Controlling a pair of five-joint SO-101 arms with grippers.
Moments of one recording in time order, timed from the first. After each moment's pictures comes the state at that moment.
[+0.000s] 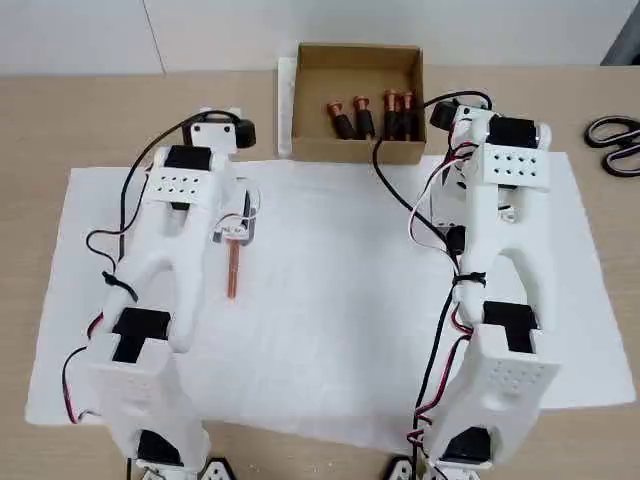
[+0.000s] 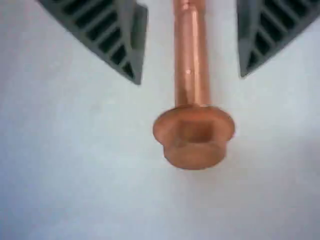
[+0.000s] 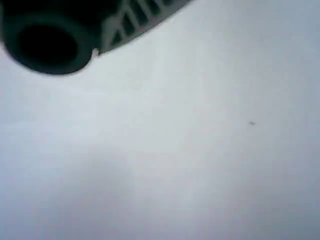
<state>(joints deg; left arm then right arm) 2.5 21.0 -5.1 82.9 9.2 2.7 21.8 -23.5 96.9 3.6</state>
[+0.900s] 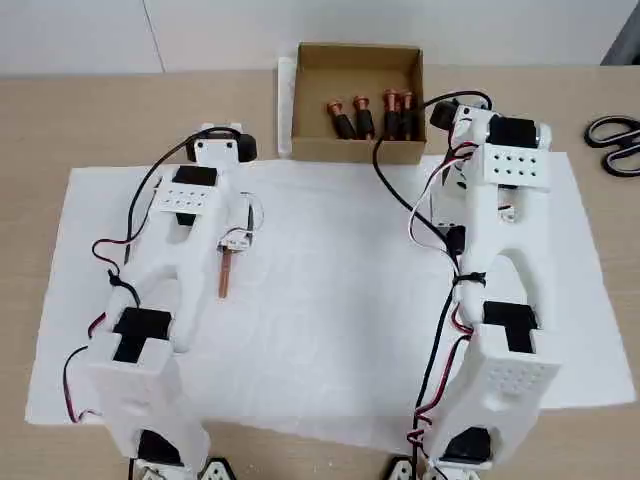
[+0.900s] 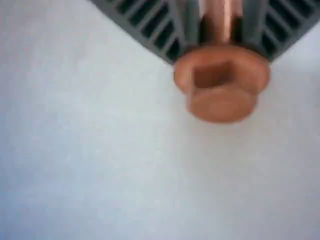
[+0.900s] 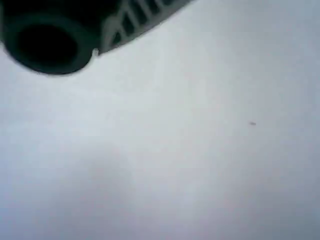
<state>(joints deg) 3.4 21.0 2.9 72.8 10.6 2.7 21.8 -23.5 96.9 3.6</state>
